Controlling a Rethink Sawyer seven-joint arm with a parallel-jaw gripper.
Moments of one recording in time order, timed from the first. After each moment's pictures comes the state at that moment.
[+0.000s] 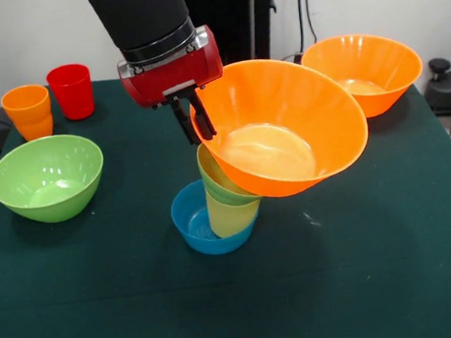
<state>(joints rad) -0.93 -0.56 0.89 1.61 -0.53 0.82 1.74</state>
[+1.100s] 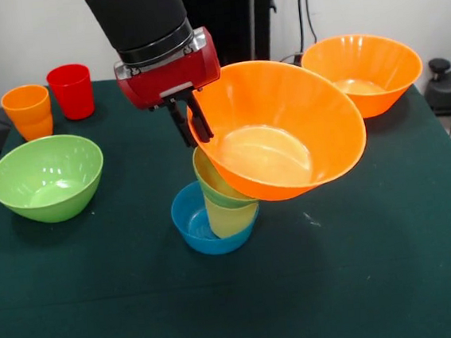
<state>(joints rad) -0.93 -0.56 0.89 1.59 -0.54 0.83 1.74</state>
